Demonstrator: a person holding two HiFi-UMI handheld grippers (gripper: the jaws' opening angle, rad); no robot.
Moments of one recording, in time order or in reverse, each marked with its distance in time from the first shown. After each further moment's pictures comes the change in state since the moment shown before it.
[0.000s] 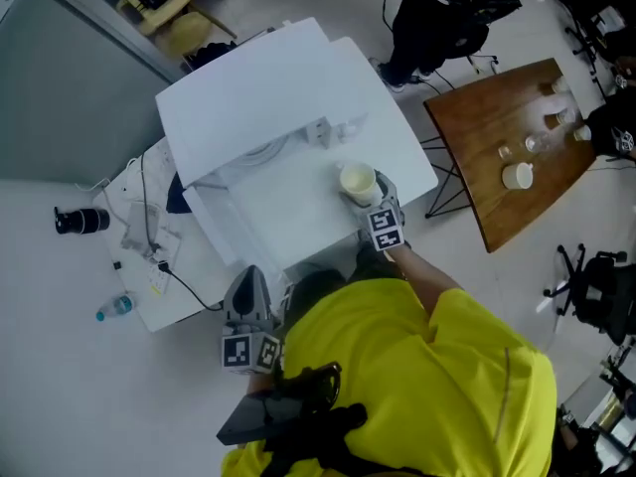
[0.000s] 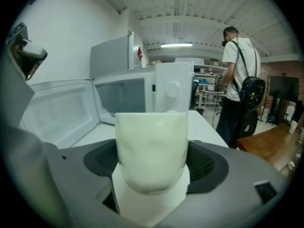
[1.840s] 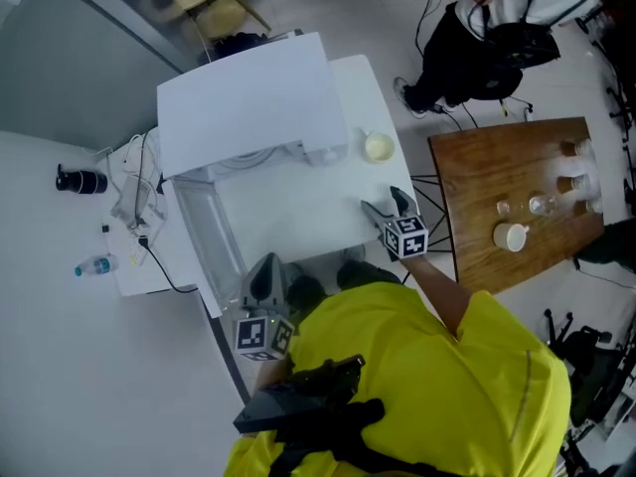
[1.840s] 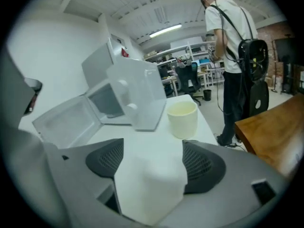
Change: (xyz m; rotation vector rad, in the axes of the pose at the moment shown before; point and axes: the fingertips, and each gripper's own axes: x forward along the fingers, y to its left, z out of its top) left arm 0.095 -0.121 -0.022 -0.083 -0.017 0.173; right arm -0.011 -0.134 -0.022 0.162 0.129 0.230
